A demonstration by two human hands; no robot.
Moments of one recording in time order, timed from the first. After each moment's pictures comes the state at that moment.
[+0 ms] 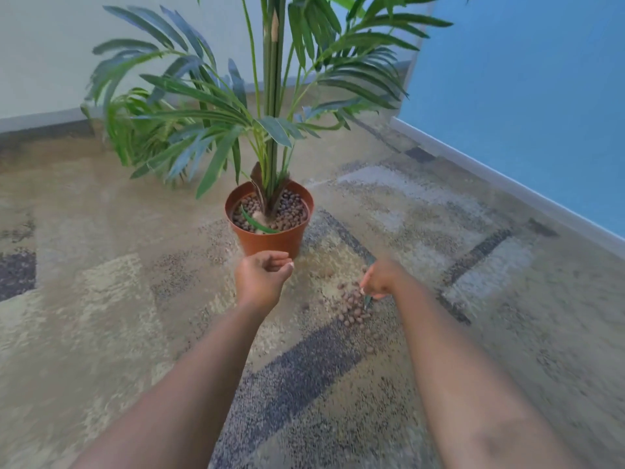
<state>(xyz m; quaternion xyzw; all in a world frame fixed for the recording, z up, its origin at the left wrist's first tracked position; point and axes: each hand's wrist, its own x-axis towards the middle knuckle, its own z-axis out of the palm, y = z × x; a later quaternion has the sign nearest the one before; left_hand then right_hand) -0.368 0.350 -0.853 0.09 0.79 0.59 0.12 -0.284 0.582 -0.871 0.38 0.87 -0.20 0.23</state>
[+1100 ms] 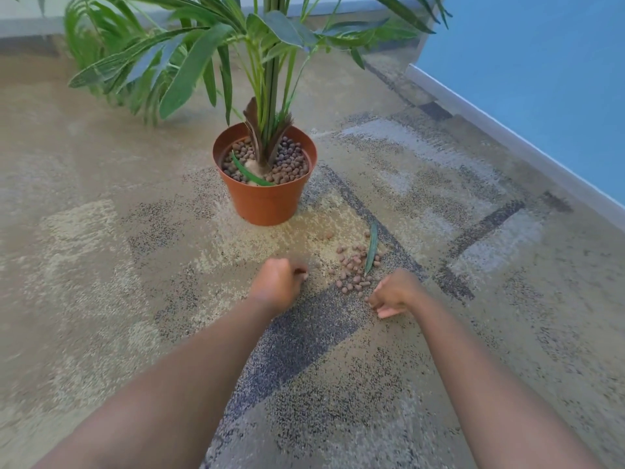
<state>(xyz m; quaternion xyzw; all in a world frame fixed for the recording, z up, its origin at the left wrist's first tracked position) -0.343 0.367 -0.946 0.29 0.89 0.30 0.19 -0.218 0.574 -0.928 0.48 0.79 -0.32 0.21</state>
